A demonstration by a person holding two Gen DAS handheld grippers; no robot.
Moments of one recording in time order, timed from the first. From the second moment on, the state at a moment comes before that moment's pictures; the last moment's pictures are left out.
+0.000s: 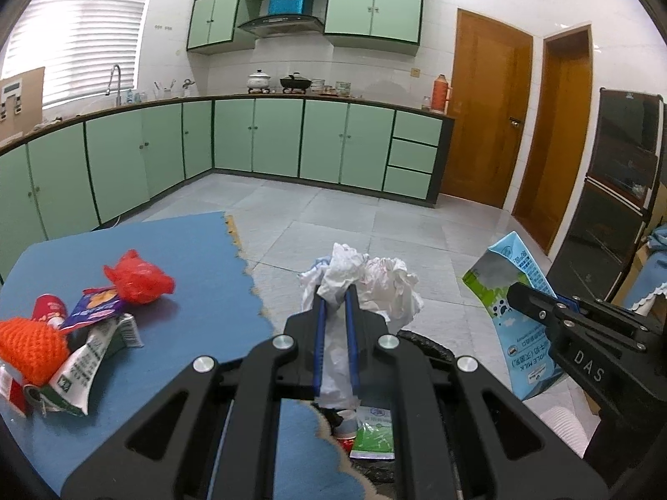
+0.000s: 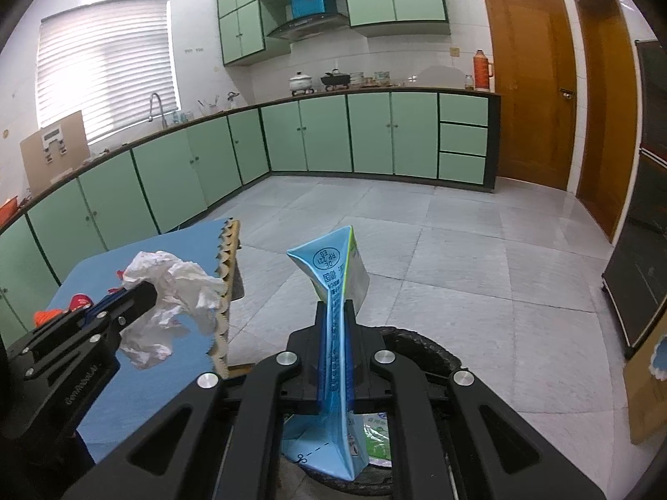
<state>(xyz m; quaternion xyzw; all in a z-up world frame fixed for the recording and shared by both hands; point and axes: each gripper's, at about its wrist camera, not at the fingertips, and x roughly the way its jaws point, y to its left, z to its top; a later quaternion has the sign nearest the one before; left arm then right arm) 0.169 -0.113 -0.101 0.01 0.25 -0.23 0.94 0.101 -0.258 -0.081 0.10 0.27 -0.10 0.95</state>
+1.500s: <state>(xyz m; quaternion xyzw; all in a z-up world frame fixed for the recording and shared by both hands) 0.222 -0.176 -0.157 0.03 0.32 -0.26 0.91 0.127 -0.337 -0.142 0.13 0.33 -0.18 0.92</state>
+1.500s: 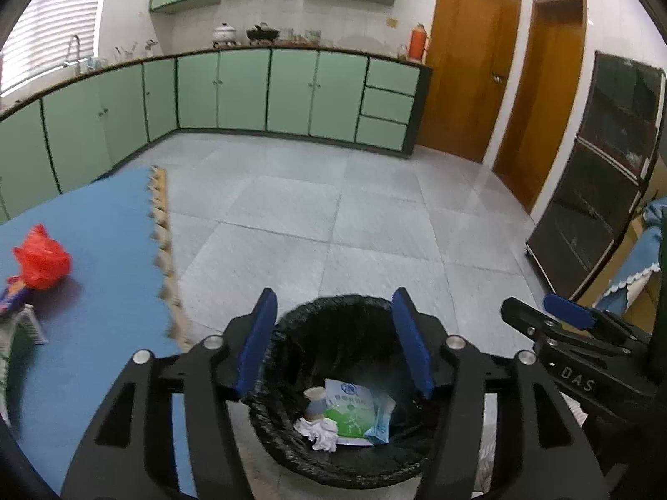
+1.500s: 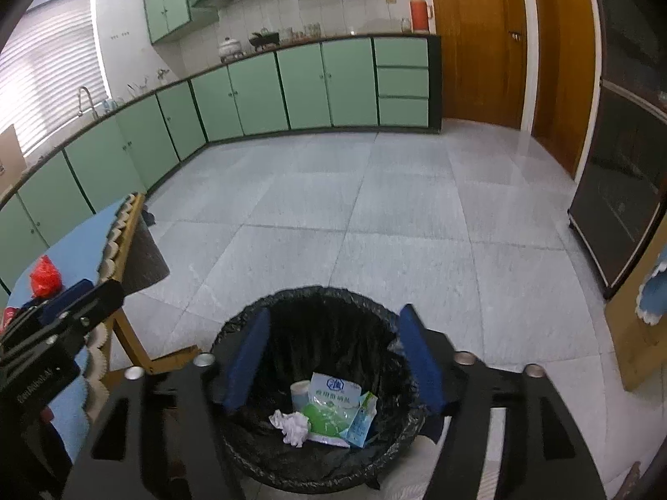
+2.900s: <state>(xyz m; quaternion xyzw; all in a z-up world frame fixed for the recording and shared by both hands) 0.153 0.193 -0.117 -0.03 0.31 0.08 0.95 0.194 0.017 -0.100 0.02 0.26 0.20 0.94</state>
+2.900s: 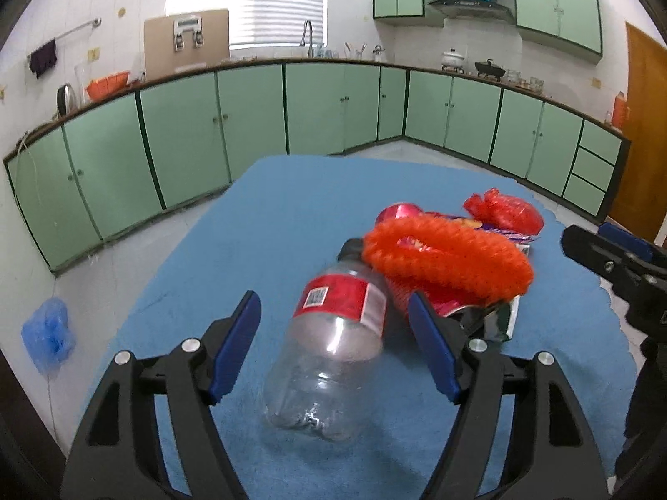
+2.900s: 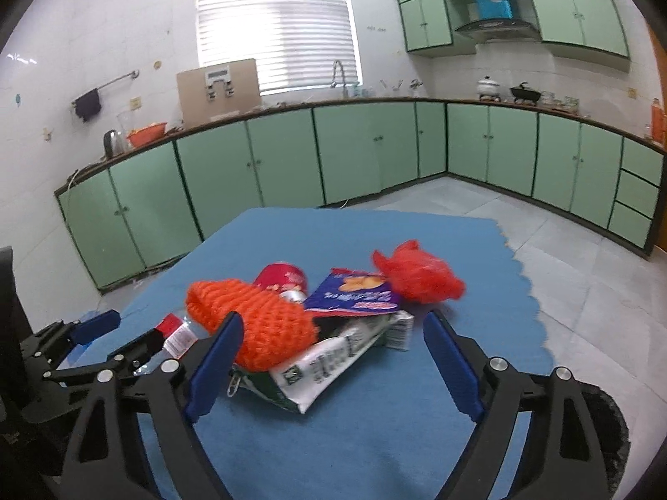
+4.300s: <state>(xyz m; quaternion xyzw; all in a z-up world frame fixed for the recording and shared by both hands) 0.174 0.208 -0.158 -0.06 0.34 0.07 0.94 0.199 0.019 -0.096 0.02 0.28 0.25 0.92</state>
